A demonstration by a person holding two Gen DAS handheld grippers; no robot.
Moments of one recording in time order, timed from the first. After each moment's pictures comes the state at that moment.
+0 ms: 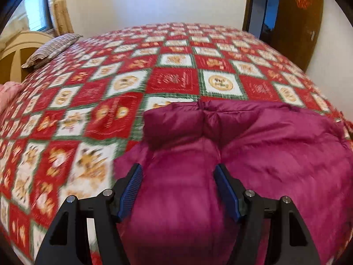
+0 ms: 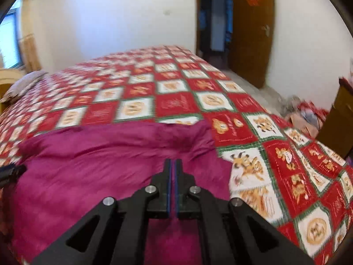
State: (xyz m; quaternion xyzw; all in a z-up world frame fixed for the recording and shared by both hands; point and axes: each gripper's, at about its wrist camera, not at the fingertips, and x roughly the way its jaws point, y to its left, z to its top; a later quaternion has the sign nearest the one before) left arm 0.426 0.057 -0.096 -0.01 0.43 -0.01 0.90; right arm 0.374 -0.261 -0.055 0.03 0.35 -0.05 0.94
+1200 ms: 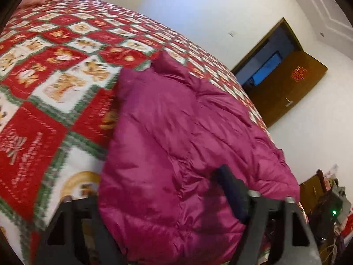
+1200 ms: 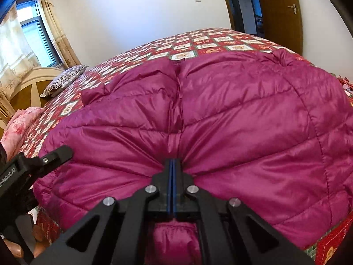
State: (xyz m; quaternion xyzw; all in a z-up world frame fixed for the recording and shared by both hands) left arm 0.330 0.069 -0.126 -0.27 0.38 -0.10 0.88; right arm 0.323 -0.143 -0.120 0.12 0.37 0.07 0.92
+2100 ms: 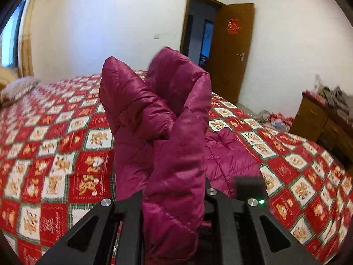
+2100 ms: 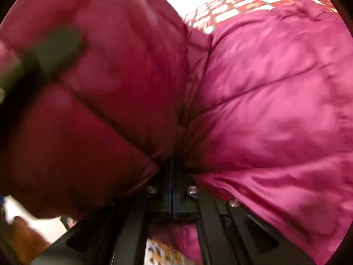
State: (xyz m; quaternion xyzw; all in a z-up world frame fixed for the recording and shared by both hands) left arm 0.266 -0.018 -0.023 0.01 0.29 -0.21 0.93; right arm 0.292 -0.122 -0.123 0.27 0.41 0.24 0.84
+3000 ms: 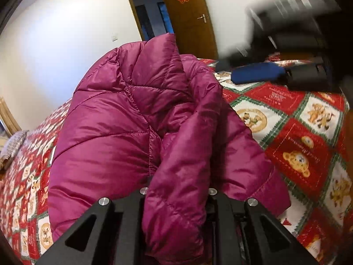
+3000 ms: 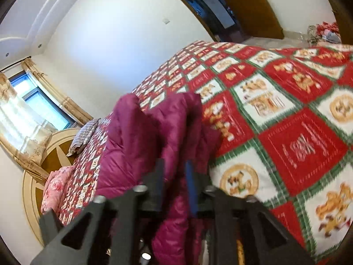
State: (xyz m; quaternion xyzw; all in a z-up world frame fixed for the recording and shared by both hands) left arm 0.233 -0.151 -0.117 0.21 0.28 -0.24 0.90; right arm 0.254 -0.312 -0.071 0.31 0.30 0.10 0.90
